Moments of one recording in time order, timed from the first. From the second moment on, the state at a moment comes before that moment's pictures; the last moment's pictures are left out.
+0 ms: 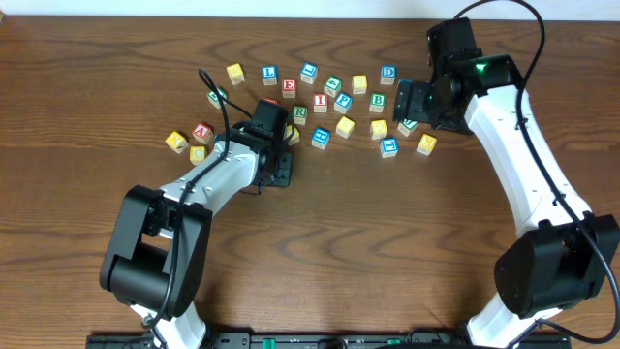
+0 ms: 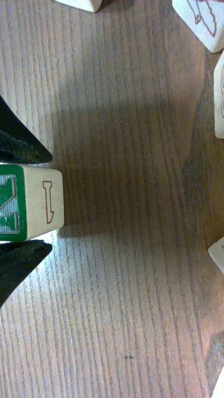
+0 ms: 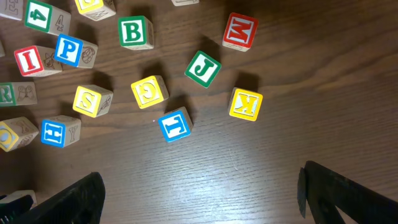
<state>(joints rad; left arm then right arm) -0.37 1.86 1.12 -0.58 0.03 -0.25 0.21 1.83 1.69 -1.09 0.04 0.42</state>
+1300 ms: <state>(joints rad) -0.37 1.57 1.21 -0.65 -0.01 -0.25 0.21 1.83 1.69 -1.08 0.04 0.42</state>
